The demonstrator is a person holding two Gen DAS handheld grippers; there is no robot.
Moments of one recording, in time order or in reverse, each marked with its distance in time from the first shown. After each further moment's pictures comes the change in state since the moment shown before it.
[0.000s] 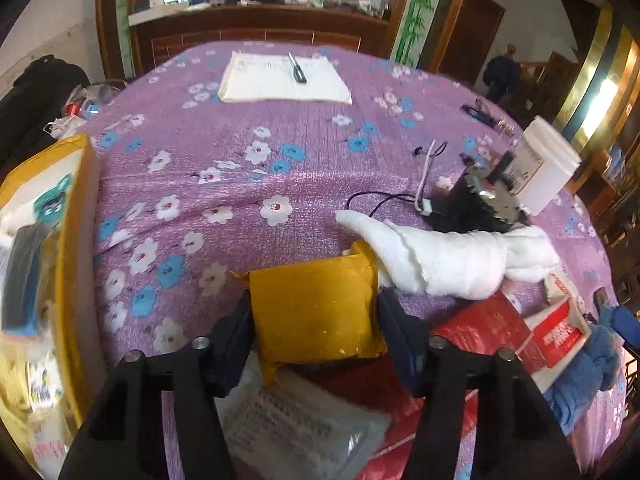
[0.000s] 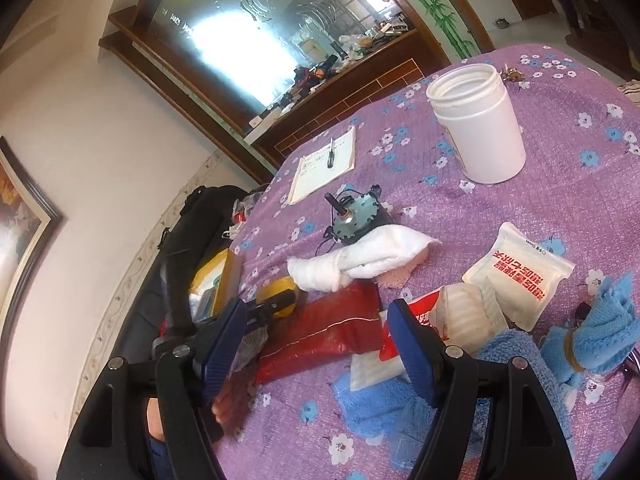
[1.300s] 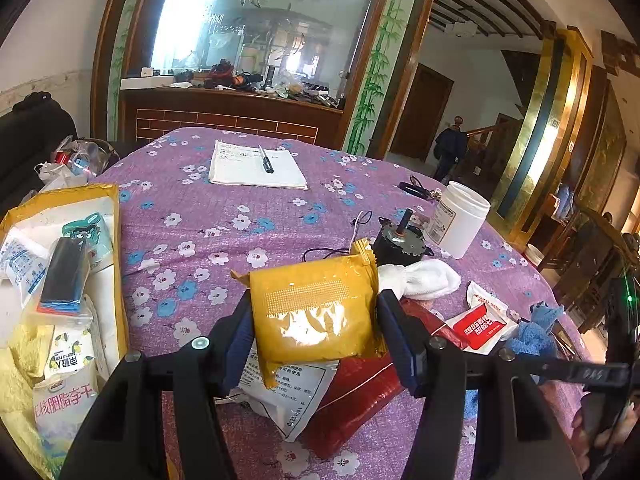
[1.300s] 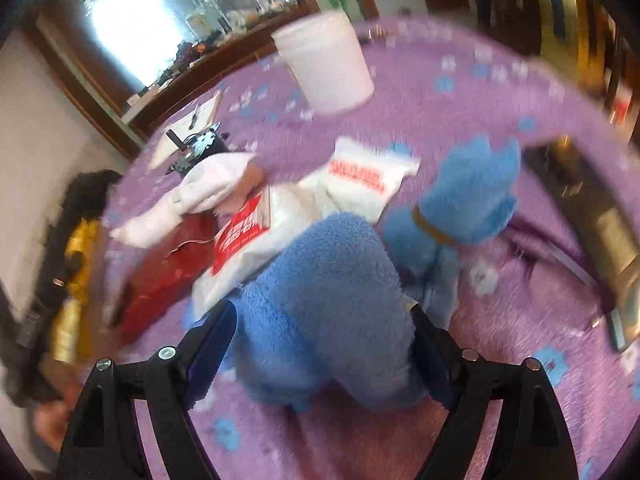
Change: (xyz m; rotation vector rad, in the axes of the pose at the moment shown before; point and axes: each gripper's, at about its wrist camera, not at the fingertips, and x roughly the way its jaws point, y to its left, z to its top) left arm -0.081 0.004 -0.042 0.026 -0.321 -0.163; right arm -0.012 -0.036 -0.054 0.044 0.056 -0.501
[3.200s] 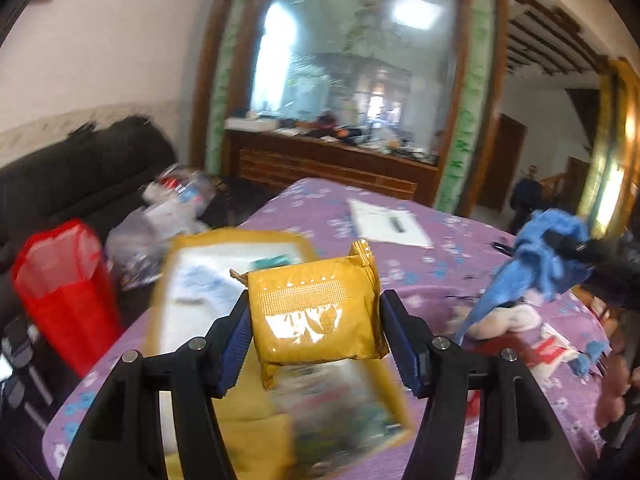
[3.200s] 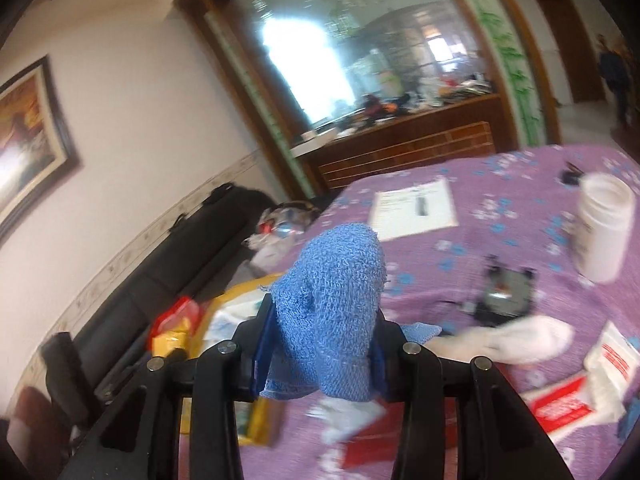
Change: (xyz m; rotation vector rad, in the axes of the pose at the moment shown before) left arm -0.122 0.120 0.004 -0.110 -0.168 0.315; right arm -0.027 0.217 0.047 -0.311 -0.232 0.507
